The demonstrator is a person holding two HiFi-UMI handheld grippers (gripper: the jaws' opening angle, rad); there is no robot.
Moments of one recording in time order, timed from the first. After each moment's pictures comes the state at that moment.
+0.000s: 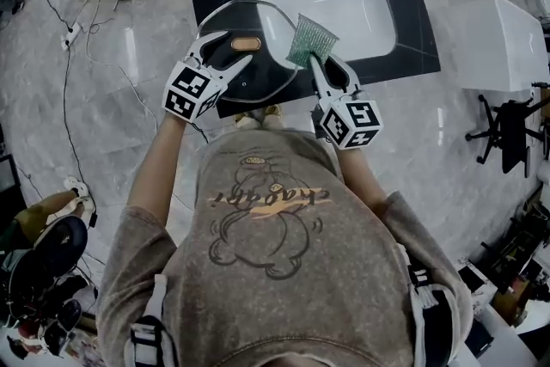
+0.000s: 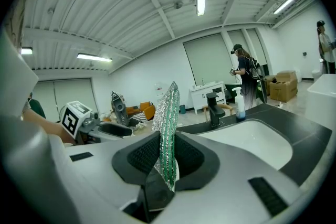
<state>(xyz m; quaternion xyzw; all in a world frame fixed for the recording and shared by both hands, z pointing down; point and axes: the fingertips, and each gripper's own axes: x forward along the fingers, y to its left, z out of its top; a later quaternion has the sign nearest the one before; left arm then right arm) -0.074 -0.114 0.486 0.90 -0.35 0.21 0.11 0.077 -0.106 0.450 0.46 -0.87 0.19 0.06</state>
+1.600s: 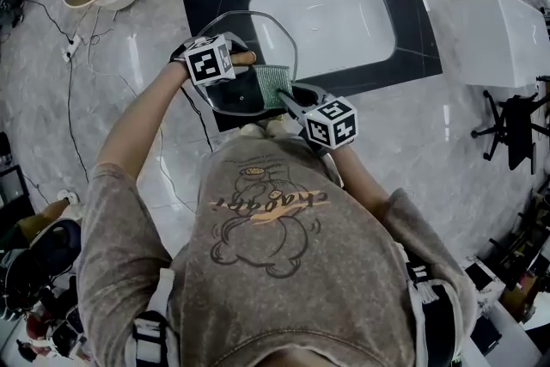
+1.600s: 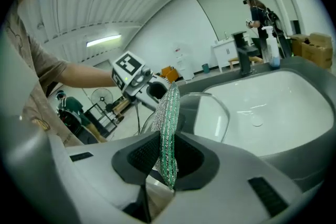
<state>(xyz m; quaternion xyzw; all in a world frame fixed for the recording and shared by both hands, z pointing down) -0.052 -0.128 0.599 0.86 -0.02 0.51 0.05 0.029 -0.062 0.556 0.27 -0.88 0.33 0.20</state>
